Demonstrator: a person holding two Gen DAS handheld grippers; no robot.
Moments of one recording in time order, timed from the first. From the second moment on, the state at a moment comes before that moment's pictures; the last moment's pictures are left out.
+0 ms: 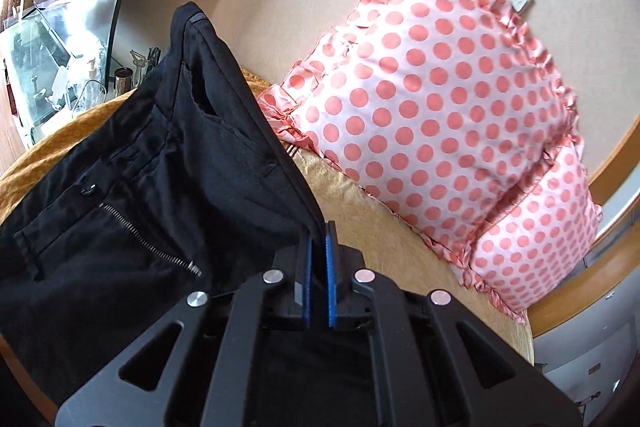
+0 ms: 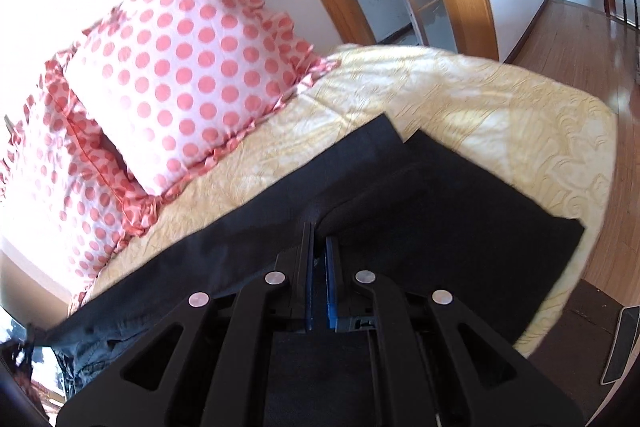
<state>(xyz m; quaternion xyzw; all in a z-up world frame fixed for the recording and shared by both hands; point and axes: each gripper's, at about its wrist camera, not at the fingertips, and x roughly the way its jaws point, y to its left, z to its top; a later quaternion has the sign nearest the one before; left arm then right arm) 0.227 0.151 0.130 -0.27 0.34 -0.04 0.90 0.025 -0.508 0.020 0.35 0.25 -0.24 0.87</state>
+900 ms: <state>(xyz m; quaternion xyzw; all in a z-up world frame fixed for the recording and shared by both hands) 0.098 0.168 0.051 -0.22 0.32 0.02 0.92 0.036 -0.457 -0.034 0.50 0.34 -0.04 0.80</state>
